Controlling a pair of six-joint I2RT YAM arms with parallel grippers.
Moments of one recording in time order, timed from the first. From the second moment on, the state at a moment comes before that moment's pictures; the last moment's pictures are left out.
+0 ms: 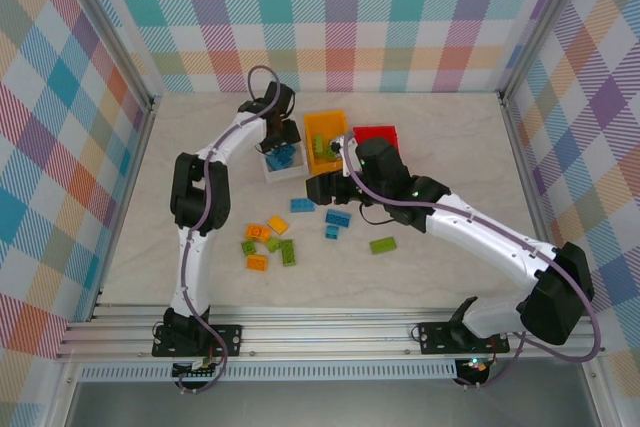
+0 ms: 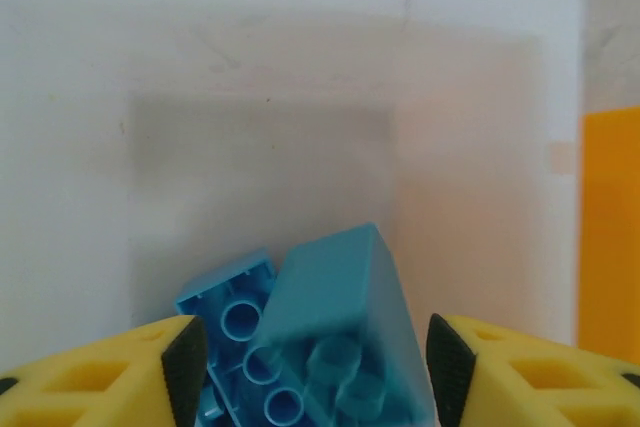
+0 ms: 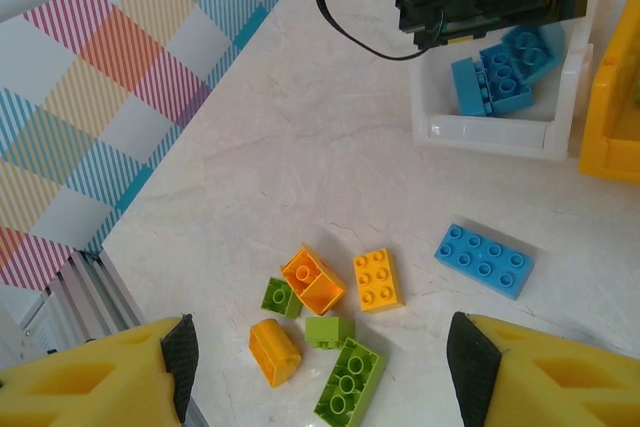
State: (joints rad) left arm -0.33 2.27 1.99 -0.79 -0.10 -0.62; right arm 0.81 1.34 1.12 -0.29 -0.21 0.46
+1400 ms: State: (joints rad) left arm -0.76 0.83 0.90 -0.63 -0.01 -0.81; right arm 0.88 1.37 0.98 -0.89 0.27 1.25
